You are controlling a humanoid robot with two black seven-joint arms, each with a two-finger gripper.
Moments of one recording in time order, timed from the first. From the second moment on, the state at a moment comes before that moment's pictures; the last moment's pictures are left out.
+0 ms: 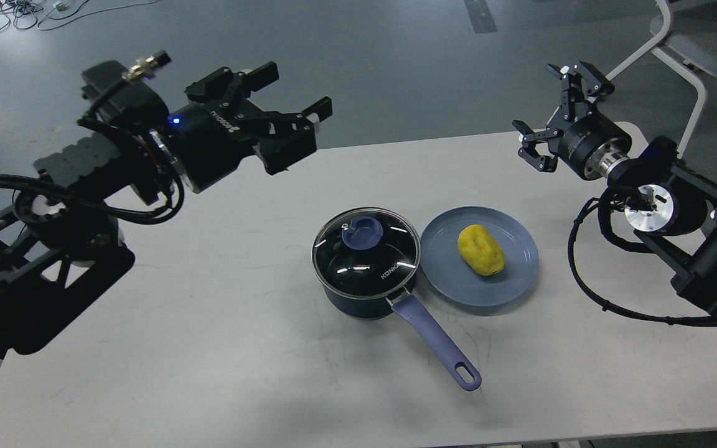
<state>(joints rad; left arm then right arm) -0.85 0.62 -0.66 -1.60 2.02 -0.08 -0.17 0.69 -0.37 0.79 0.90 -0.10 0.13 0.16</state>
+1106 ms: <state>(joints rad) -0.72 0.33 -0.50 -1.34 2.18 0.03 -0.17 0.67 -0.40 0.78 0.89 -0.10 0.10 0.17</state>
